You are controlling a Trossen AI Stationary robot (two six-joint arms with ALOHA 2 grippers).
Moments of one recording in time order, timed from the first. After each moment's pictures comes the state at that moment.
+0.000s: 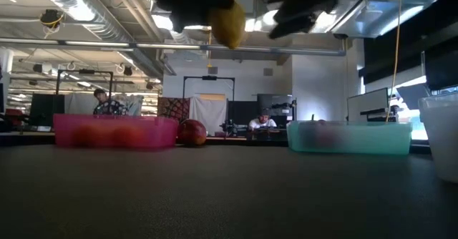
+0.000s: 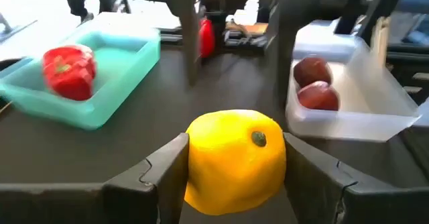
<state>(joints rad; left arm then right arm) -0.20 1.42 0.88 0.13 -0.29 -0.16 0.18 1.41 1.08 -0.37 0.14 0.12</state>
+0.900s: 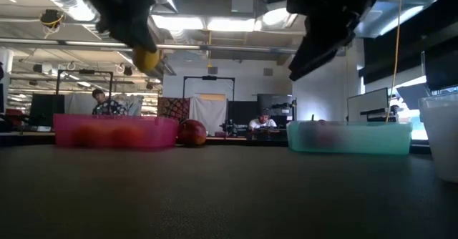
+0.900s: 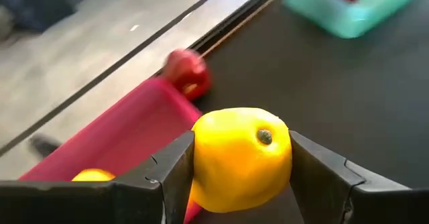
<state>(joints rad) 0.02 1.05 0.88 -0.70 -0.70 -0.48 0.18 1.45 0.99 -0.44 0.19 0.32</state>
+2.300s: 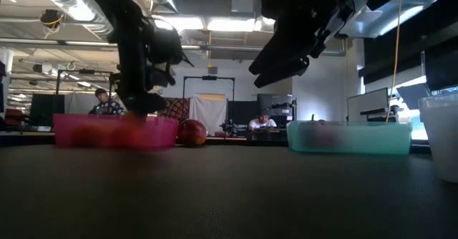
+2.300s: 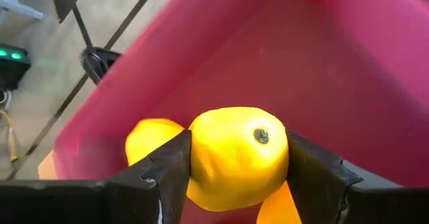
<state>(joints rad) 0.51 1.56 0.88 -0.64 -0.66 -0.29 0.18 1.60 0.99 -0.13 0.12 0.28</state>
